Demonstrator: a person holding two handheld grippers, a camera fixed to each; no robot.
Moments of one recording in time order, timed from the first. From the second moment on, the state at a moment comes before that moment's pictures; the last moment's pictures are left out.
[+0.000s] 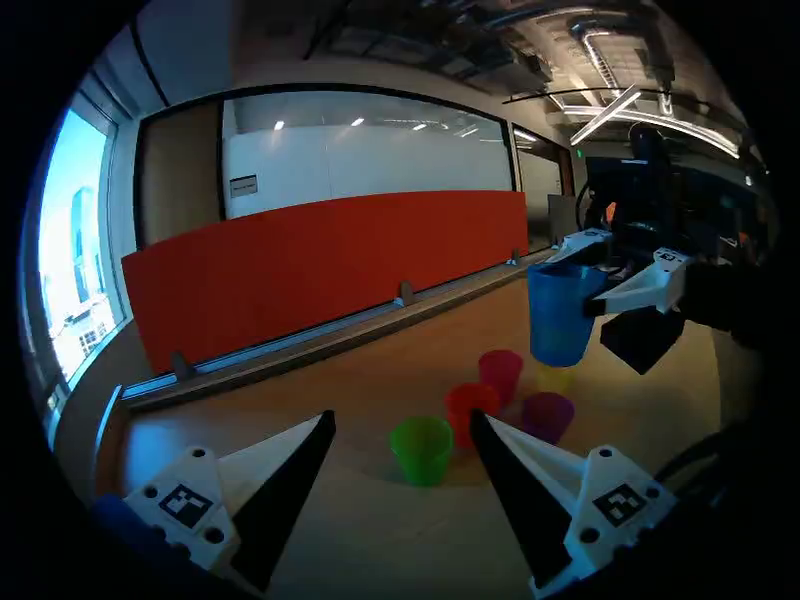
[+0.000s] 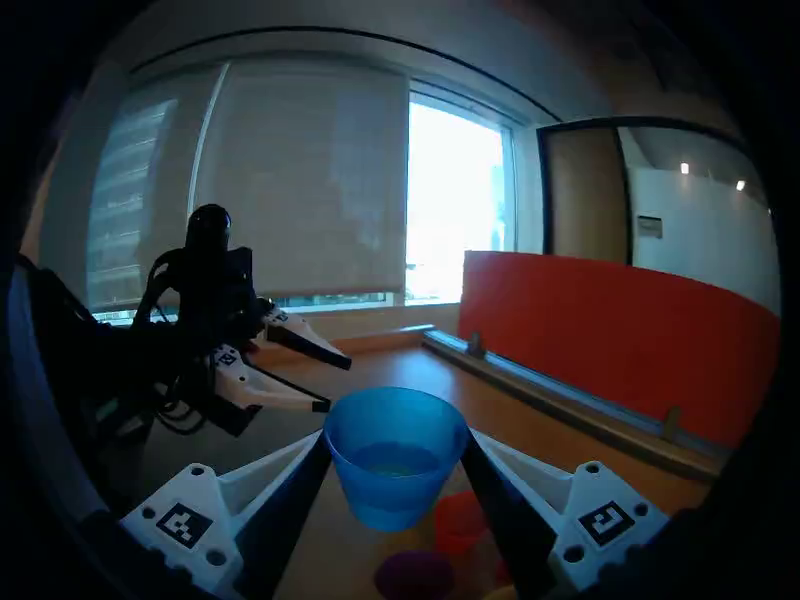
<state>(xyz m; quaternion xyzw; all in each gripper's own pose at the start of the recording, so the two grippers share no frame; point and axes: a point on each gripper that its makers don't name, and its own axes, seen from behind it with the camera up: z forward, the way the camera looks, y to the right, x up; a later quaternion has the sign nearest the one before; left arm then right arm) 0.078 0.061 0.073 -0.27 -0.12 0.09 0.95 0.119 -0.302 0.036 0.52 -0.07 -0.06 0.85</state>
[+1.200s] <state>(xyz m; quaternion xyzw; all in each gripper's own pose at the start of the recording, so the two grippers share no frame) 0.036 0.082 0.098 -0.30 -0.17 0.09 0.94 0.174 -0.268 0.038 0.51 -0.01 -0.05 0.86</state>
